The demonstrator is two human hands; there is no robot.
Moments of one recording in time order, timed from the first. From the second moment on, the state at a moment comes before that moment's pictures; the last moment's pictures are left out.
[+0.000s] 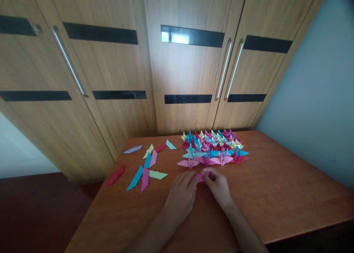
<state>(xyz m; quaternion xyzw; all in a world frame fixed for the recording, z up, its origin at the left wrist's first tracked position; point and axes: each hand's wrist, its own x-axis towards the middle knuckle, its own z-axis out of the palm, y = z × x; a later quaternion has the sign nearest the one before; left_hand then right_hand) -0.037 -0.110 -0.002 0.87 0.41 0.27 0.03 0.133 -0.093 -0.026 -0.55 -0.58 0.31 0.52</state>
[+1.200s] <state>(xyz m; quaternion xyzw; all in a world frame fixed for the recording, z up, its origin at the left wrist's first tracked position) -0.014 -0.133 0.000 0.90 0.41 0.10 0.07 0.166 -0.123 -0.036 -0.65 -0.68 0.11 0.31</state>
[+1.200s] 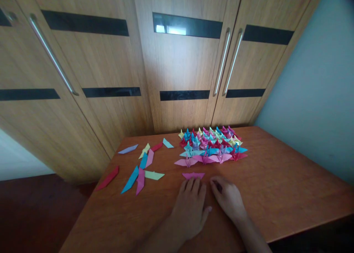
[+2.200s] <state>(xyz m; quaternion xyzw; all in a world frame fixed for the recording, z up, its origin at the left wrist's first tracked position) 0.004 -0.121 -0.004 0.89 0.42 0.13 0.06 0.168 -0.123 -0.036 -0.65 -0.69 0.12 0.31</state>
